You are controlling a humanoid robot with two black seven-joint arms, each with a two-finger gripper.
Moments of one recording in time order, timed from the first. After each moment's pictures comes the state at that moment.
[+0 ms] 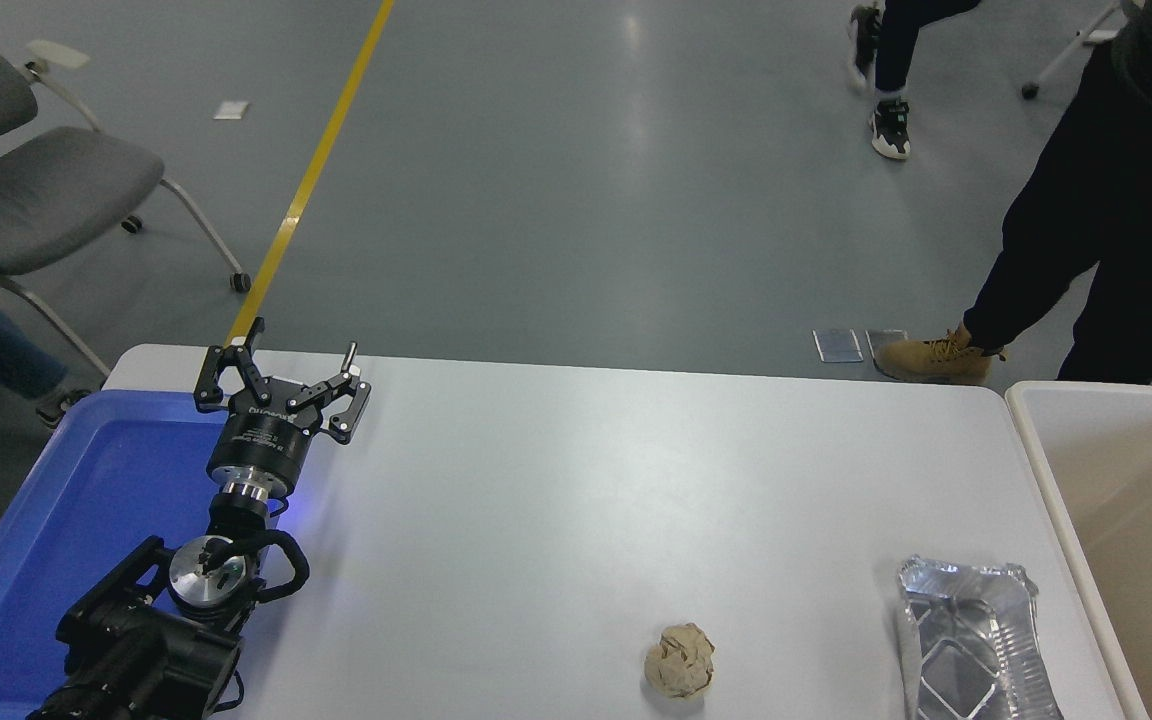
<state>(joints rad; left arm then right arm) -0.46 0.09 -1.19 -0.58 -0.22 -0.66 -0.13 1.19 -0.68 0.04 0.16 -0.09 -0.15 -0.20</state>
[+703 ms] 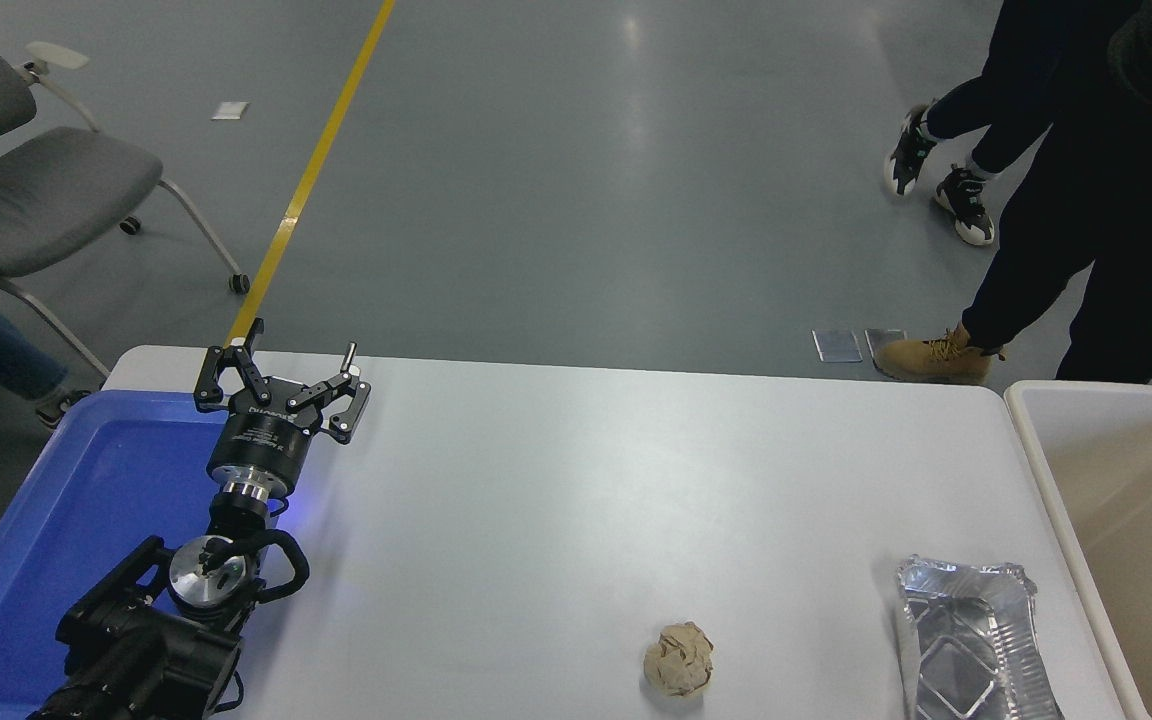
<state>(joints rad) -0.46 0.09 -1.19 -0.58 -0.22 -0.66 -0.13 0.76 -0.51 0.53 0.06 0.21 -0.15 -0.20</state>
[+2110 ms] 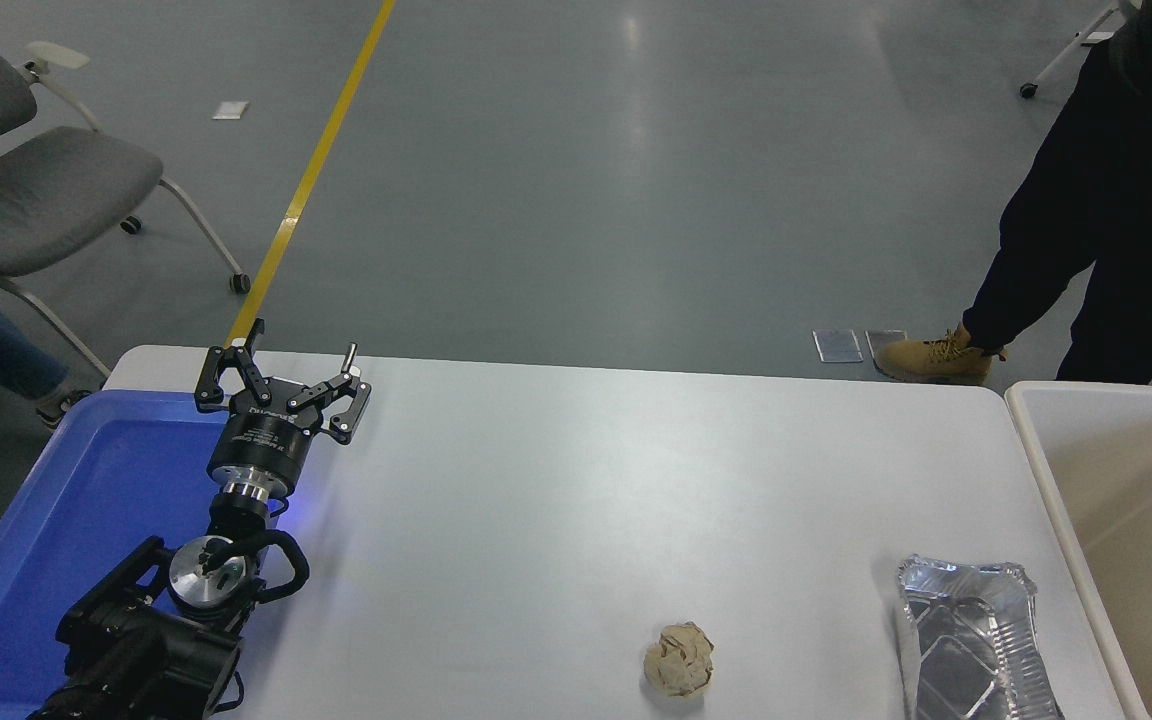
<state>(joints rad) -0.46 0.09 -1.19 -0.58 -0.22 -0.66 -0.13 0.67 -0.47 0.54 0.07 0.18 -0.11 -0.19</state>
